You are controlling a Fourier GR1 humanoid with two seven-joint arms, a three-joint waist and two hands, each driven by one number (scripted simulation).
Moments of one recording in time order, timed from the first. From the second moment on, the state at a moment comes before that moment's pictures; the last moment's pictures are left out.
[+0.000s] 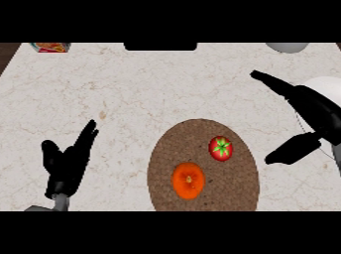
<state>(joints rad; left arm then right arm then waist) 0.00 0.28 -0.26 -1.46 0.29 0.22 0.17 -0.42 -0.66 0.32 -1.65 0.12 0.22 0.28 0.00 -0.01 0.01</state>
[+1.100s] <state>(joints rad) 0.01 0.22 -0.20 -1.45 0.22 0.16 0.15 -0.33 -0.38 0.44 -1.66 0.46 0.27 0.46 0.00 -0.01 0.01</state>
